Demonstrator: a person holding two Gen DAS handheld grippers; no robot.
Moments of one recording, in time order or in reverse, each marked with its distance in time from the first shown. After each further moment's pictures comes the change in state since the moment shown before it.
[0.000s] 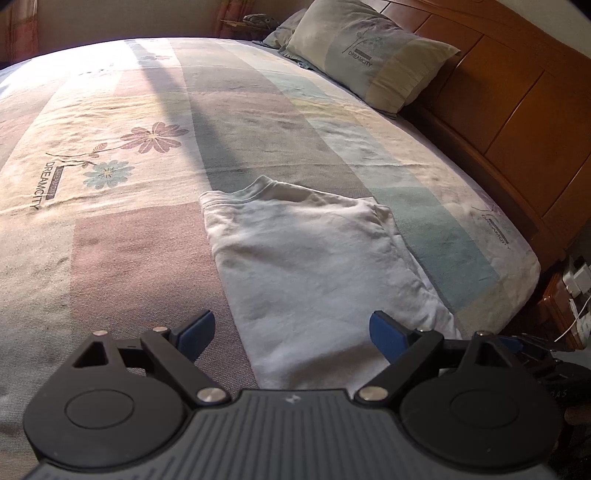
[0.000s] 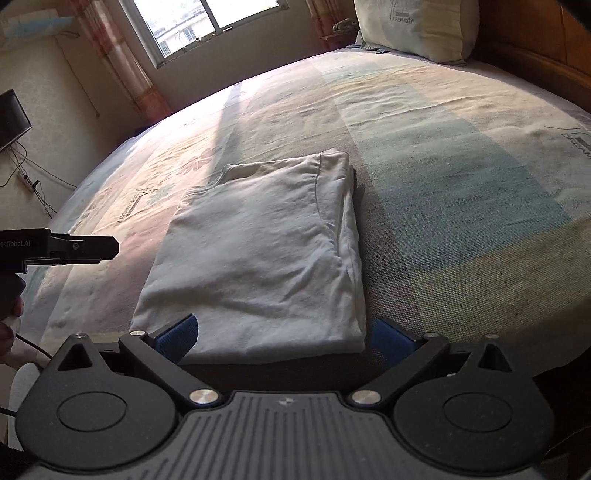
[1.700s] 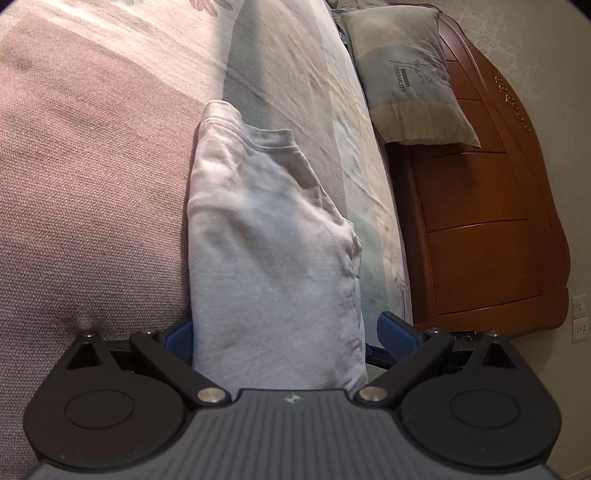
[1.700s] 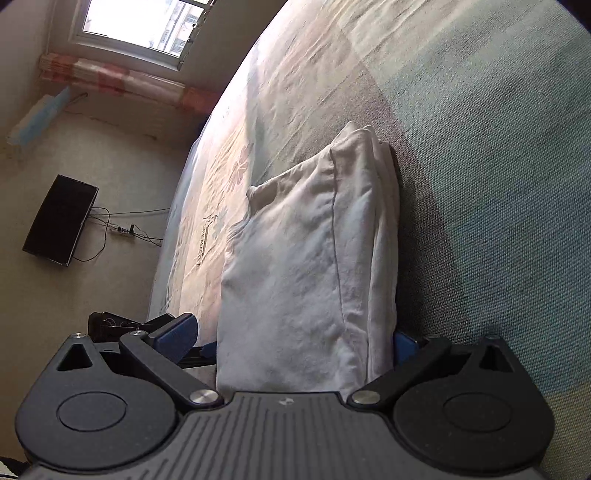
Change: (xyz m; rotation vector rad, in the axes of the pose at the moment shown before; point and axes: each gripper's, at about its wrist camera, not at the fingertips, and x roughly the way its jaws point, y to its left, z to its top) left arm 0.105 0.089 0.014 -0.561 0.160 -0.463; right arm 0.120 -0.065 0.091 0.380 0.260 0.477
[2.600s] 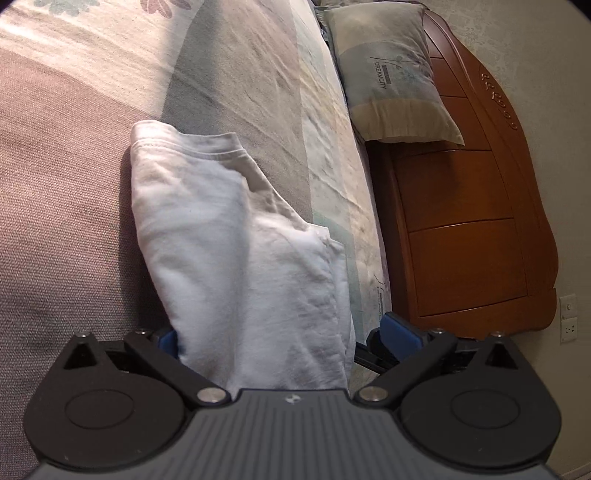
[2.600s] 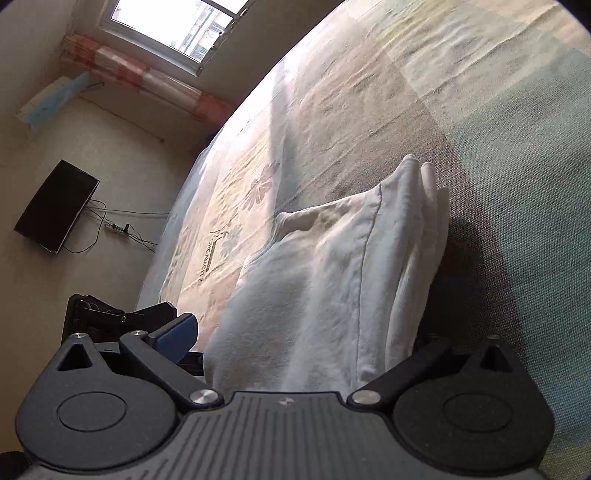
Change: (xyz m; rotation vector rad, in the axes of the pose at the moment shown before) left arm 0.000 -0.029 0.000 0.017 0.015 -0.058; right arm 0.002 0.039 -0.009 -0.160 -0.081 -0.055
